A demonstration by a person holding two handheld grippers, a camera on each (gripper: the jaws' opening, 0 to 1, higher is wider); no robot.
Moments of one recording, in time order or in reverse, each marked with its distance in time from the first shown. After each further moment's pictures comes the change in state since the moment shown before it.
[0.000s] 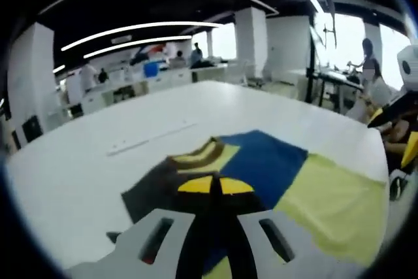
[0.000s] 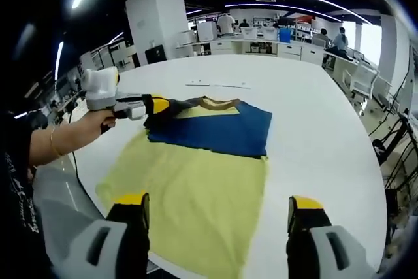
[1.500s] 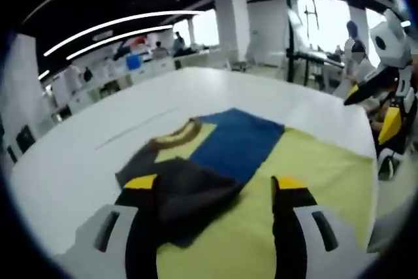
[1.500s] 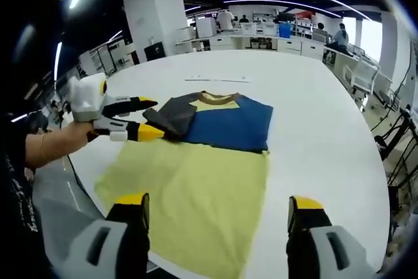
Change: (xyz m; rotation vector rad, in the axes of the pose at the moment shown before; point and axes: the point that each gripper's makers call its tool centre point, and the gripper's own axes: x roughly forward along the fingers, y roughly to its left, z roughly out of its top) left arm -0.030 -0.007 -0.022 0.019 0.090 -0.013; right arm 0.006 0.000 -0.005 0.006 0.021 0.006
